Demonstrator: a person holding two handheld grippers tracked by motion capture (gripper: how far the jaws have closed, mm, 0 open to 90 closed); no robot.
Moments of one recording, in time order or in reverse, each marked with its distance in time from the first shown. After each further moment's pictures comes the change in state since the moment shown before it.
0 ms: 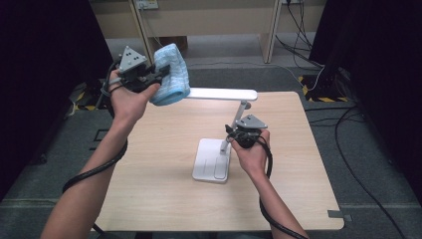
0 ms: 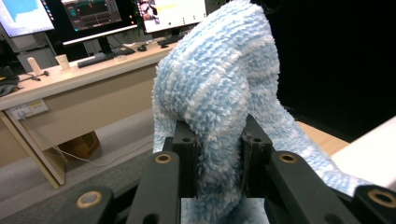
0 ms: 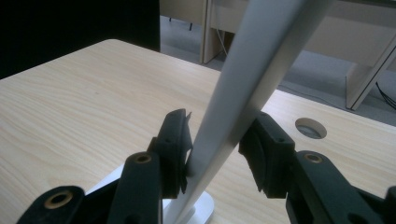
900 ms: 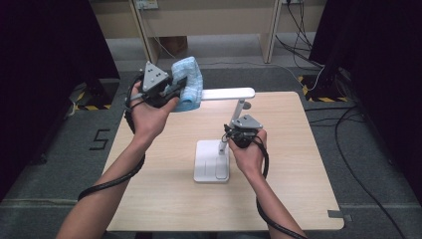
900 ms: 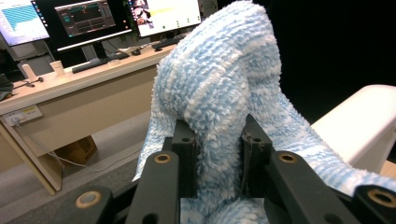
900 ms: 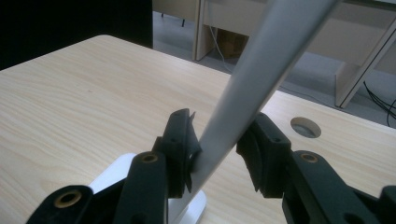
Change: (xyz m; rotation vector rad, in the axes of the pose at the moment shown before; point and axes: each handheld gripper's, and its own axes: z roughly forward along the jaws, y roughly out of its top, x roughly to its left) left arm -0.052 -0.013 0.007 -0.025 0.001 0.028; right arm 0.009 0.003 0.003 0.020 -0.037 -0.012
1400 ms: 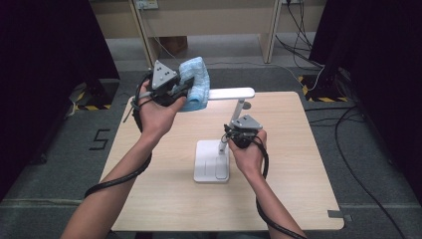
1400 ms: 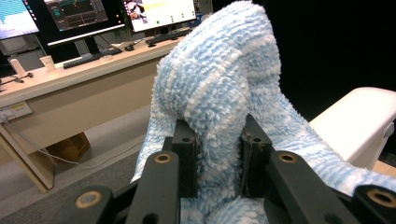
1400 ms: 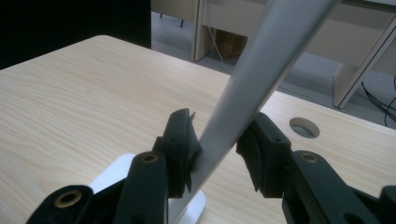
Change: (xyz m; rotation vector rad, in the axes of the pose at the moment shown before) left arm -0.010 0.003 0.011 0.025 -0.015 -0.009; right arm 0.001 -0.001 0.000 -0.004 -0.007 -0.004
